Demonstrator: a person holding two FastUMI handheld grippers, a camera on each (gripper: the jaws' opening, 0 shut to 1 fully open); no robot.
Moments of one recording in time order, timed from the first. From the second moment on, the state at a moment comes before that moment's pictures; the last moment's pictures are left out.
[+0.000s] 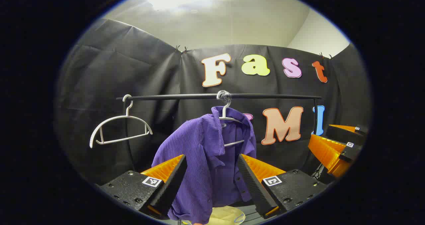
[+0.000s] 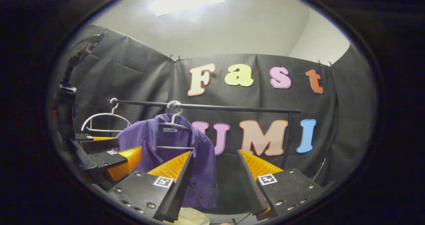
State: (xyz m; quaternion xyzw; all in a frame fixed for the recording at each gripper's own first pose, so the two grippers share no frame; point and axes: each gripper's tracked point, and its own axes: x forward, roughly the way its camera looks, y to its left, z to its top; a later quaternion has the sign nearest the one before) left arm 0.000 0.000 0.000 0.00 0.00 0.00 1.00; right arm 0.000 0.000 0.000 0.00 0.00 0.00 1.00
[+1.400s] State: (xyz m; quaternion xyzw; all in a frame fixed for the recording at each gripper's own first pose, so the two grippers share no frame) left arm 0.091 0.041 -0.076 0.08 0.05 0.13 0.99; right arm 0.065 -0.010 -0.015 -0.01 -0.02 0.02 1.00
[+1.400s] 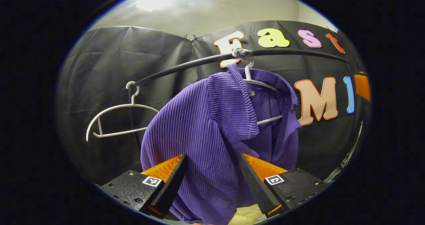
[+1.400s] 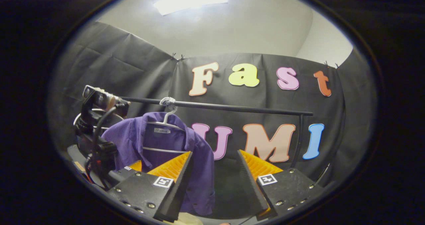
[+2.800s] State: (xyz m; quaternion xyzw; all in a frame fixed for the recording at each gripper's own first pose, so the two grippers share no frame) left arm 0.067 0.072 -0.042 0.05 0.04 0.11 0.99; right arm 0.169 0.082 -0.113 0.00 0.06 0.11 0.99
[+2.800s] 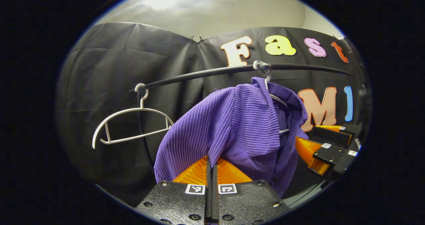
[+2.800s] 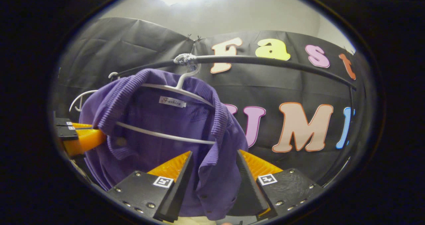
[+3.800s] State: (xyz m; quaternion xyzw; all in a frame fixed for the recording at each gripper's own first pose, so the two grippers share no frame) left arm 0.028 0.062 0.004 0.02 0.02 0.08 1.00; right arm 0.227 0.040 -0.177 -0.02 0.14 0.01 0.99
